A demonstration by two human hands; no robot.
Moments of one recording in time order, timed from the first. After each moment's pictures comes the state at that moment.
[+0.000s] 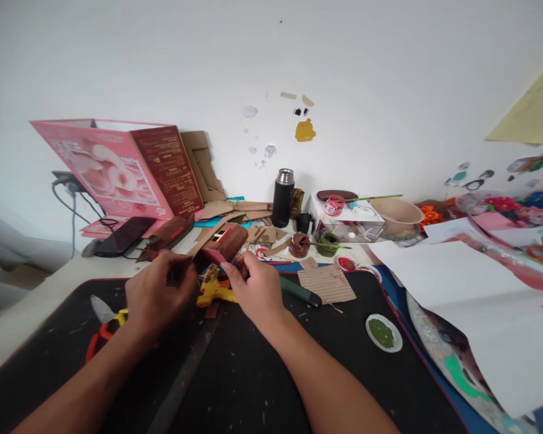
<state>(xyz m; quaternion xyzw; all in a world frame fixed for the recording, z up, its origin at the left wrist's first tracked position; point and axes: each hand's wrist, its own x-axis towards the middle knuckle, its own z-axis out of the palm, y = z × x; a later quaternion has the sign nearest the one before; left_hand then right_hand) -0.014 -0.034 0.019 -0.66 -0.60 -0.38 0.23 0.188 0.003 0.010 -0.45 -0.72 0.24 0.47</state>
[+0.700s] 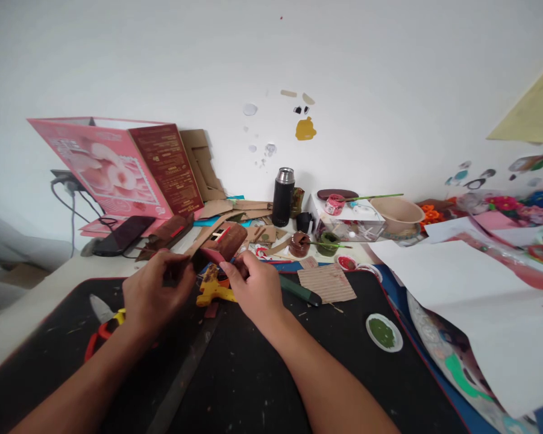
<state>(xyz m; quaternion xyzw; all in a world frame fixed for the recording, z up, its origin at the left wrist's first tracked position) -0.015 -0.037 0.020 -0.66 -0.60 -0.40 0.21 0.188 0.005 0.010 -0.44 -0.72 0.27 0.47</state>
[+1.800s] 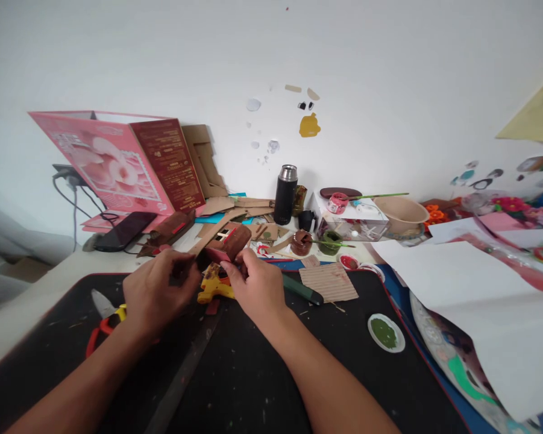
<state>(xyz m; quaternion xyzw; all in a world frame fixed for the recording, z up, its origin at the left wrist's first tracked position) -0.011 -0.039 0.020 -0.67 -0.60 -0.36 0.25 0.190 0.002 0.011 -0.45 -0.75 0.18 0.44</state>
